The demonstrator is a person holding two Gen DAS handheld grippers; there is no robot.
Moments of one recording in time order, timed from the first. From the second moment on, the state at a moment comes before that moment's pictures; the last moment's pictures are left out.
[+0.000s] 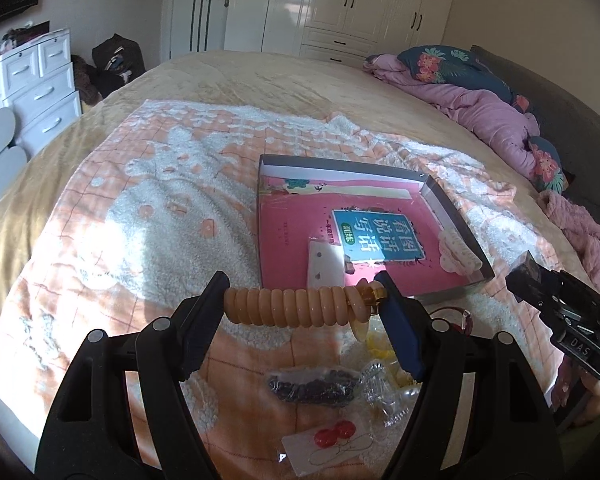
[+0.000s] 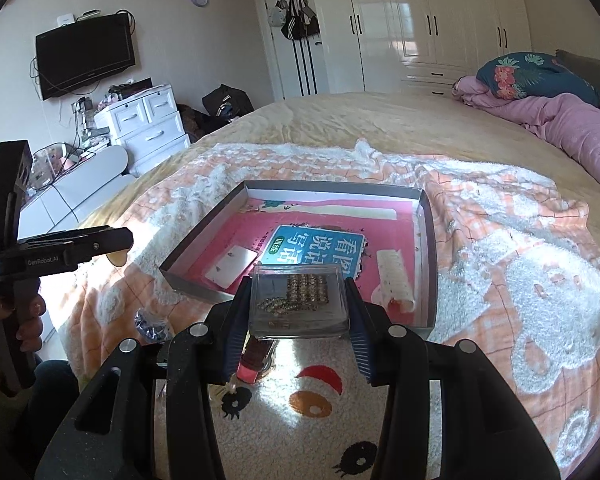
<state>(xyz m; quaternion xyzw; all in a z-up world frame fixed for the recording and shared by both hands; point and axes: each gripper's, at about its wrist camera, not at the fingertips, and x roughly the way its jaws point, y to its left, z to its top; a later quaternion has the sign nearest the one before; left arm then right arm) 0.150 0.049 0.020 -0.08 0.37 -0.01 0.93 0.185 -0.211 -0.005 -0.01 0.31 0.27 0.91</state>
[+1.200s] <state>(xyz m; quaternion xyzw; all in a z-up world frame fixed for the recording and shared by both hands) 0.245 0.038 -0.033 -0.03 0.43 -0.06 0.90 0.282 -0.171 -0.037 -0.03 0.37 0.26 0.89</state>
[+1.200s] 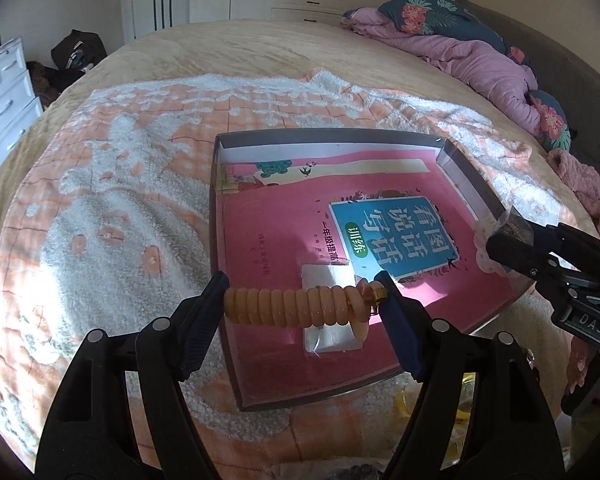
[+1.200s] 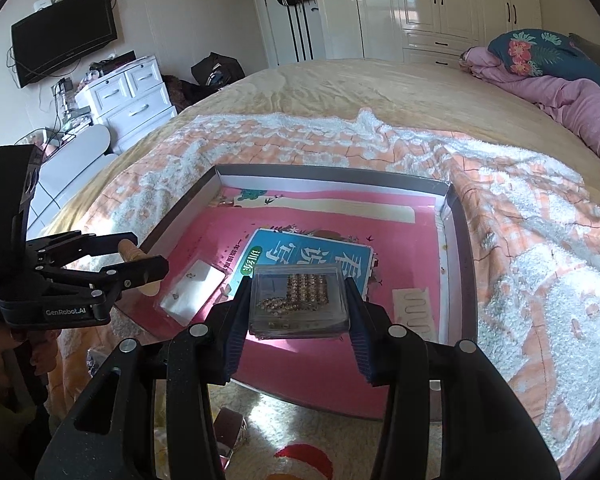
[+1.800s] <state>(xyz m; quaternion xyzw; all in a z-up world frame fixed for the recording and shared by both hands) 0.249 0.026 -0.044 -0.01 0.44 -0.08 0.89 0.299 -0.165 -0.069 -0.01 0.42 0.26 0.87</state>
